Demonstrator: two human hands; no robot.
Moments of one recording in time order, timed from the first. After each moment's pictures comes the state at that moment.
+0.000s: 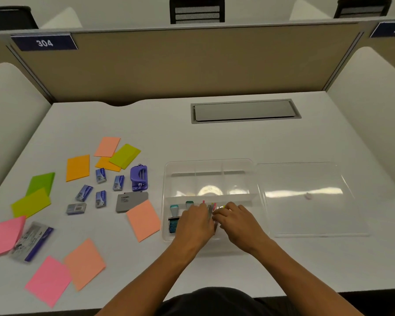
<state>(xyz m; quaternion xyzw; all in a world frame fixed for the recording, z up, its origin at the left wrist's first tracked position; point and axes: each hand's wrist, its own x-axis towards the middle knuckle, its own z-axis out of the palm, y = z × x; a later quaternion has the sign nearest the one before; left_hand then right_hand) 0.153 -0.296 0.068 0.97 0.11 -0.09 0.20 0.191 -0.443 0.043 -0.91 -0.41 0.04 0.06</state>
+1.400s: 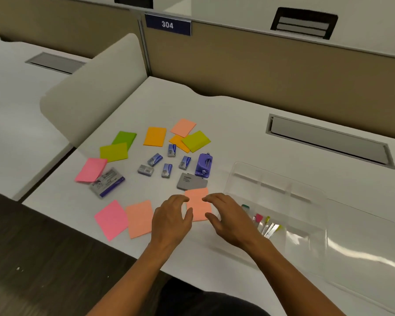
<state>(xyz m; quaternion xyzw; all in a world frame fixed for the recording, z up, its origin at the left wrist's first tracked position) 0.041 -0.148 0.062 0.89 0.36 0.10 0.26 0.159 -0.286 0.077 -0.85 -0.44 0.19 0.21</state>
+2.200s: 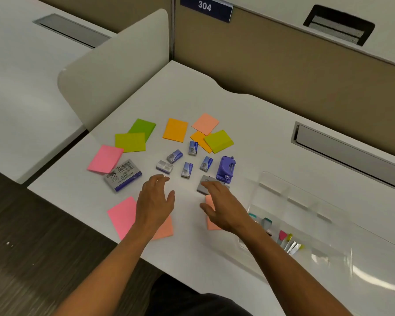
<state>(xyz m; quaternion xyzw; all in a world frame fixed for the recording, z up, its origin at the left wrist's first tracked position) 0.017 -0.028 0.038 0.86 0.40 0.13 0.29 0.164 -0.180 0.072 -0.84 -0.47 0.22 0.14</state>
